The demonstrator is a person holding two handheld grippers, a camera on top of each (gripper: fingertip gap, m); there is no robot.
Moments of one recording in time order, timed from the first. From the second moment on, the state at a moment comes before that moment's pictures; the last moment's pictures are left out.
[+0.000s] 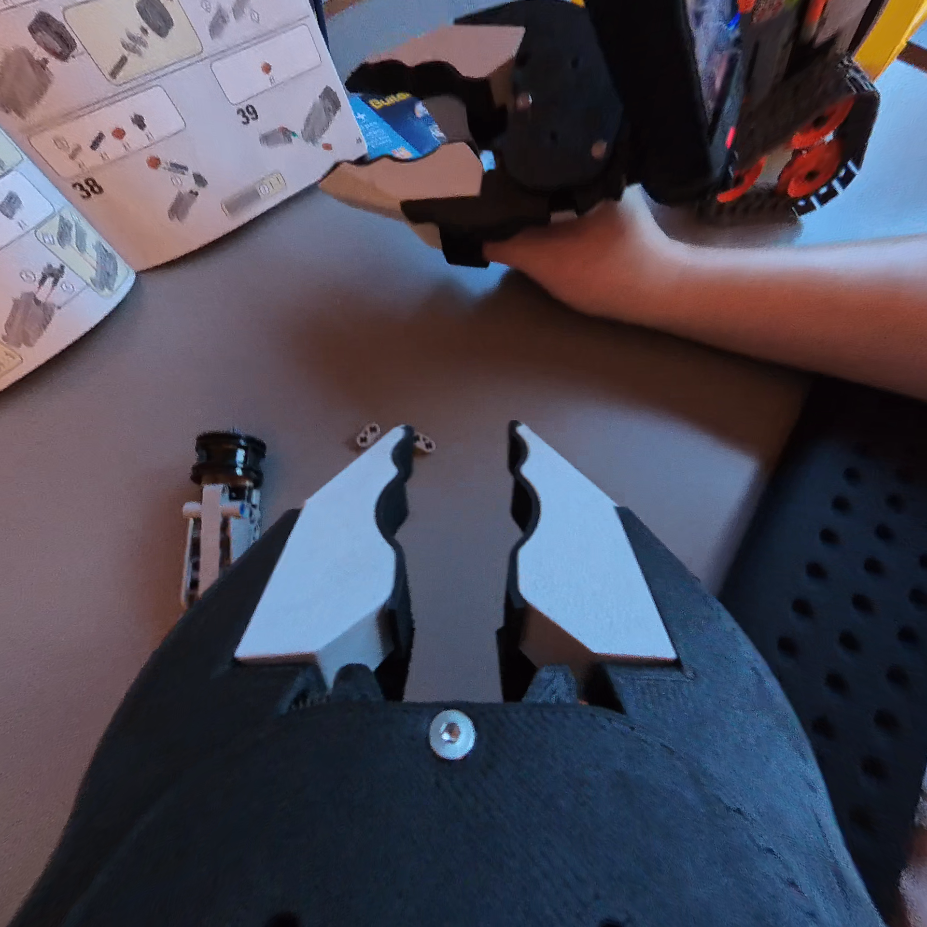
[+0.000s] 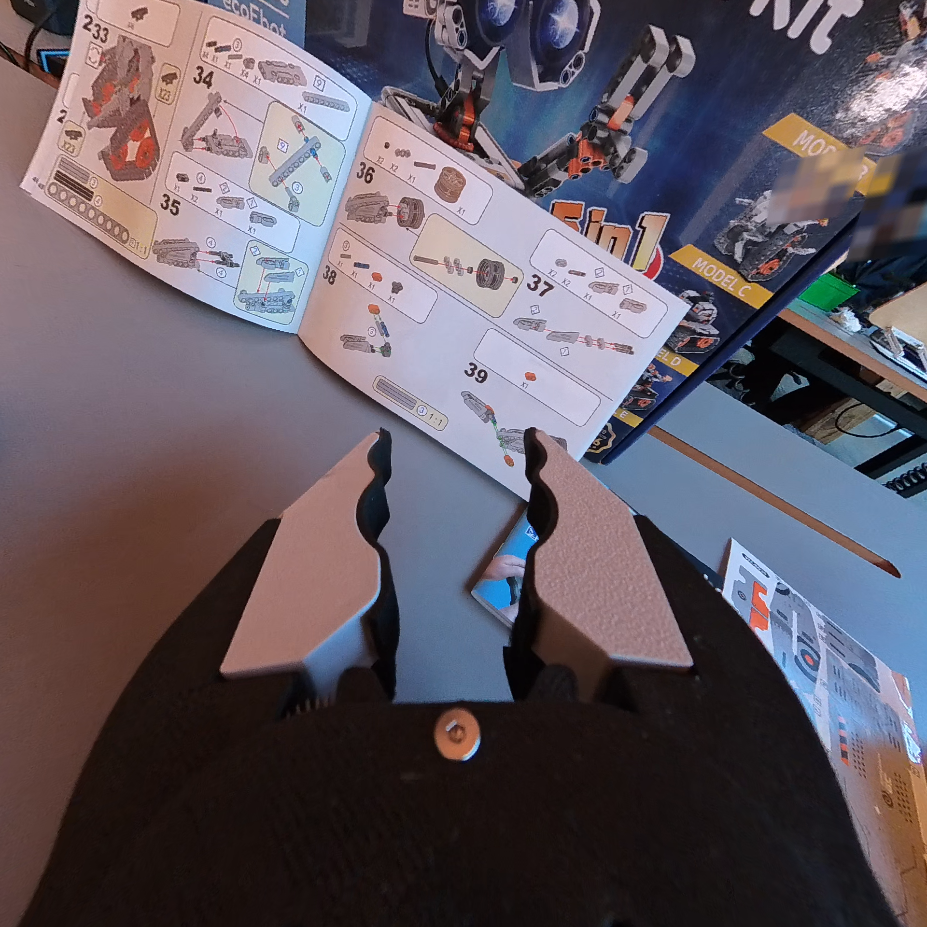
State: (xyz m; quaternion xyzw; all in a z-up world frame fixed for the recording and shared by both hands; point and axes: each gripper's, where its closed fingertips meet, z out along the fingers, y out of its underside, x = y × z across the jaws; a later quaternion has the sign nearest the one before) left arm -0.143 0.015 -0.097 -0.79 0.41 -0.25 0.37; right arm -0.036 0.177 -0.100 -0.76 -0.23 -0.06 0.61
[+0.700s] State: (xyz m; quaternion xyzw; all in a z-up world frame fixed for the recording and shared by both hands) left arm -0.114 -0.013 -0.138 -0.75 0.52 -0.22 0.34; right arm -0.039 0.177 -0.103 -0.76 -0.24 -0.06 0.60
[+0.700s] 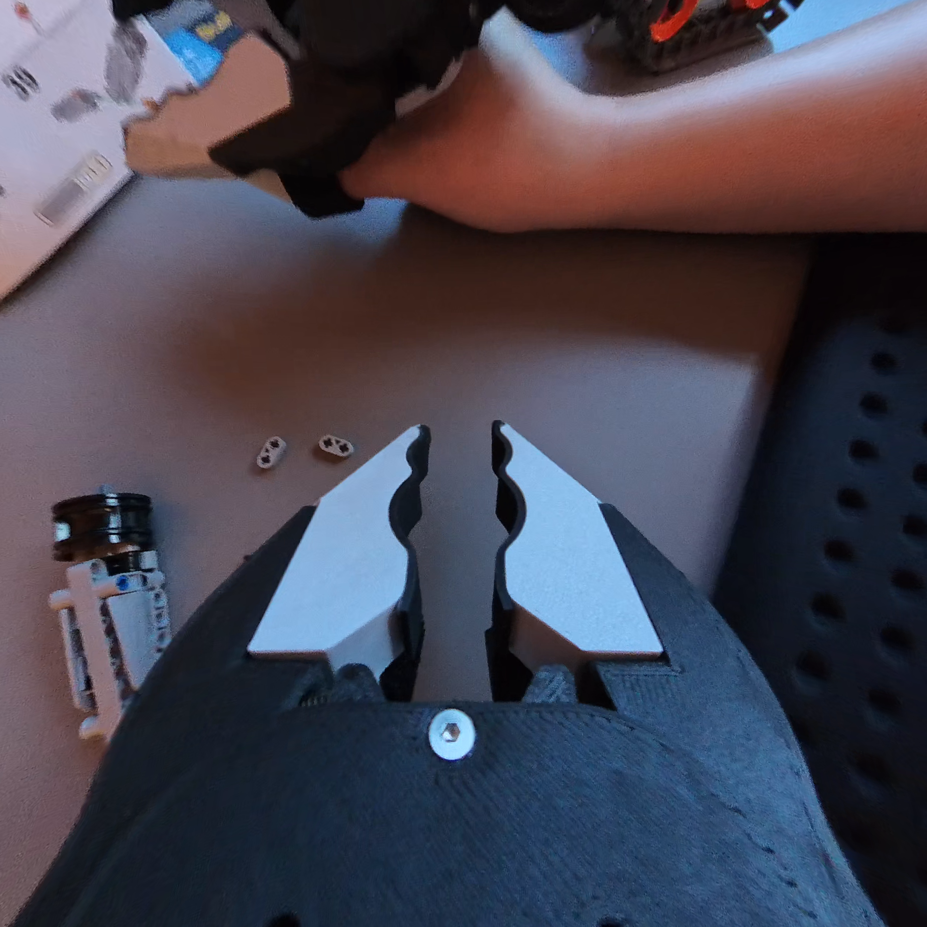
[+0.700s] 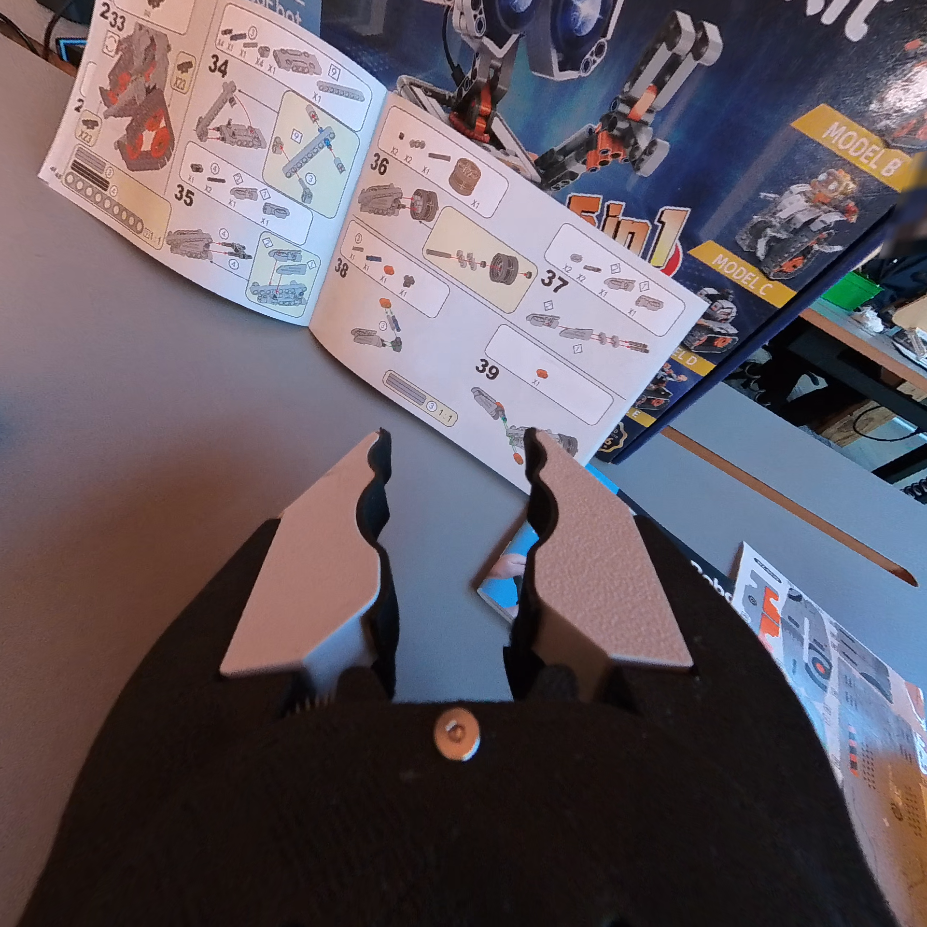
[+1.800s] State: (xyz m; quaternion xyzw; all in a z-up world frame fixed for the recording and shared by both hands) left arm -0.554 0.002 -0.059 -0.90 0.21 0.00 0.39; right arm -0.049 0.169 -0.093 -0.72 -0.27 -0.10 0.64
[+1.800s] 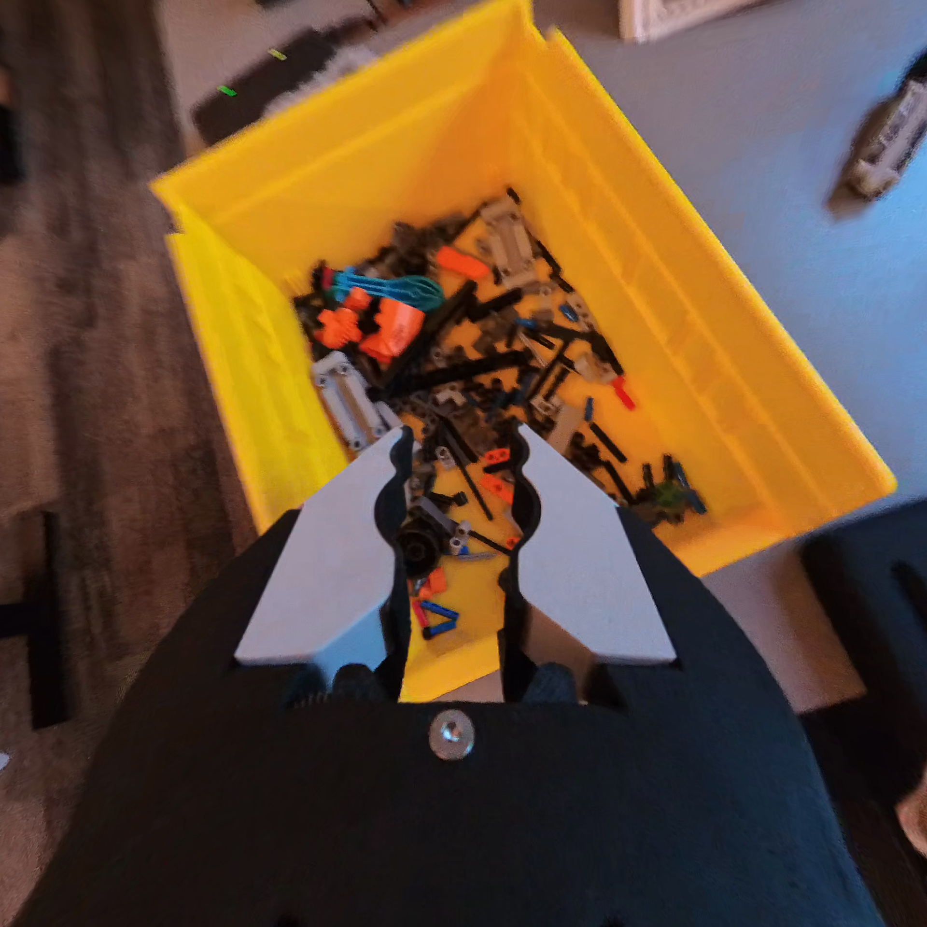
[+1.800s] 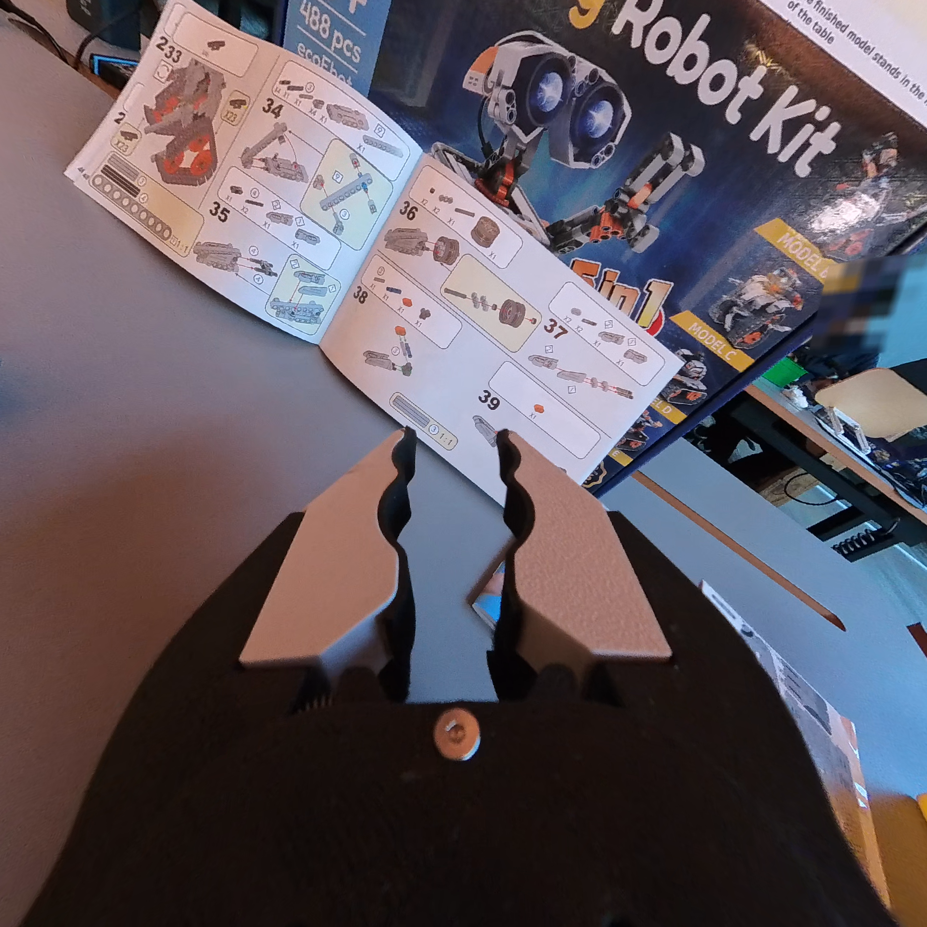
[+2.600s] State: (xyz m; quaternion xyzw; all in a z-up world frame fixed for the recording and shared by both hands) left arm -0.504 -0.007 -0.155 -0.89 0.41 -0.07 0.17; right arm -0.048 0.170 -0.095 -0.72 -0.27 -0.09 0.63
